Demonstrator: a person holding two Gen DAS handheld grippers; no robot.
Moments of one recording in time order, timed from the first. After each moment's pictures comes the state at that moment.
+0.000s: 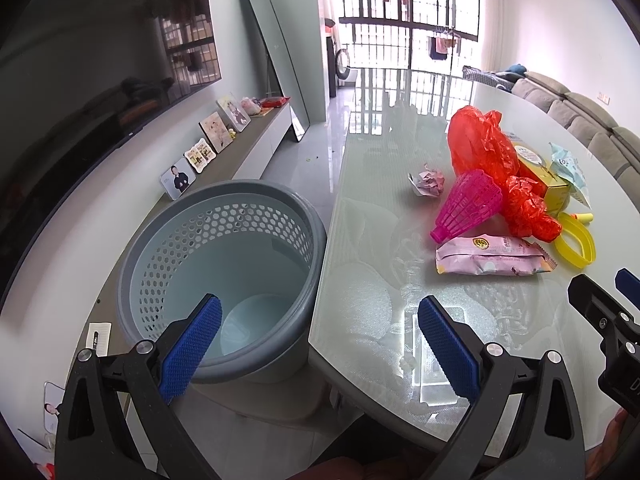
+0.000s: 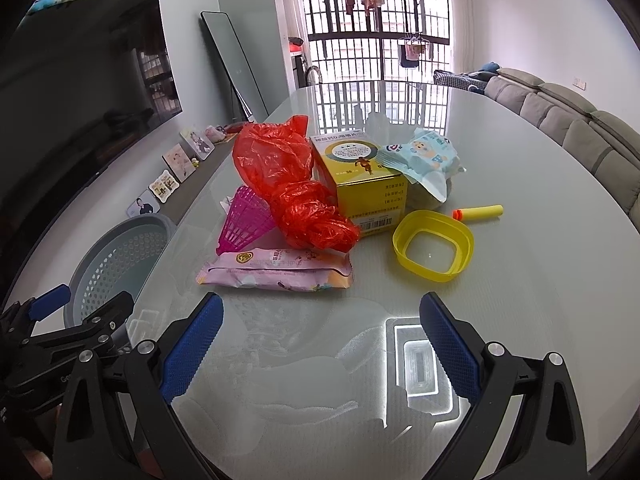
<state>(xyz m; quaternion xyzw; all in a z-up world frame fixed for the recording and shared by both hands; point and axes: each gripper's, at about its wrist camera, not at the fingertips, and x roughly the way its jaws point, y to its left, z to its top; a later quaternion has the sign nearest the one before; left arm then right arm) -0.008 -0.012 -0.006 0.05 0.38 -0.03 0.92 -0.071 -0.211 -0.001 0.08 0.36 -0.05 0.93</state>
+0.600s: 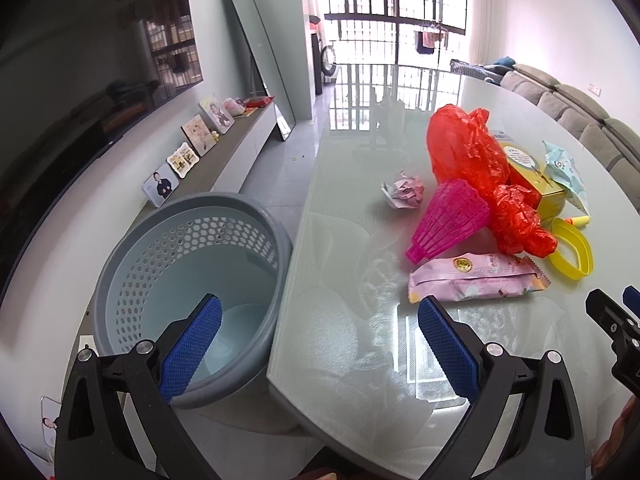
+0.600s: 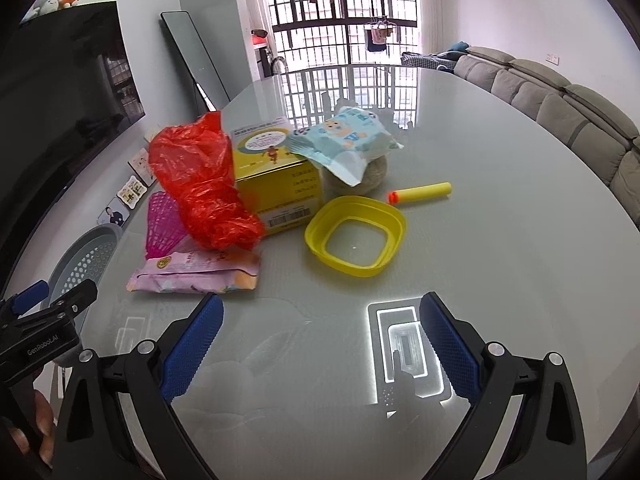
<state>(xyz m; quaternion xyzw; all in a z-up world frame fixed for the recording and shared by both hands) 0.015 -0.038 -0.005 0.06 0.39 -0.06 0.92 -0.068 -0.273 -0.015 0.10 0.38 -0.11 0.91</state>
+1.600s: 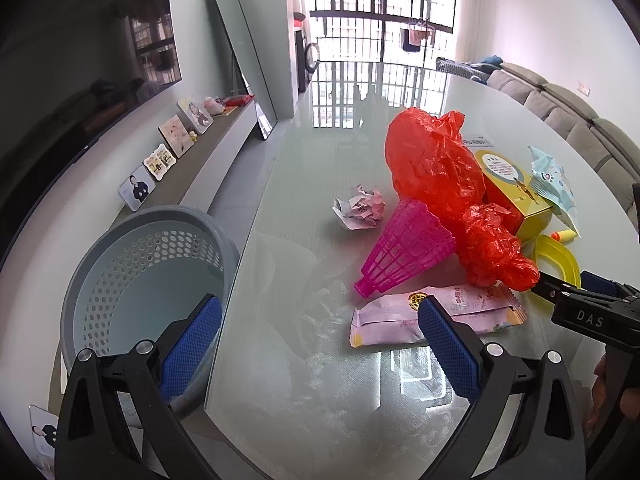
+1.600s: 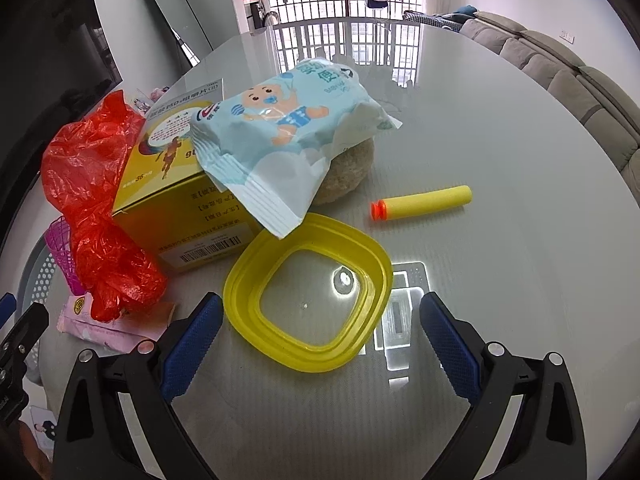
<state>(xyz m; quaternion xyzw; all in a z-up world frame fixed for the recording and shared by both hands) 0.041 -0.071 -0.008 0.05 0.40 -0.08 0.91 0.006 -0.318 -0.048 0.10 0.46 -0.10 0.87</state>
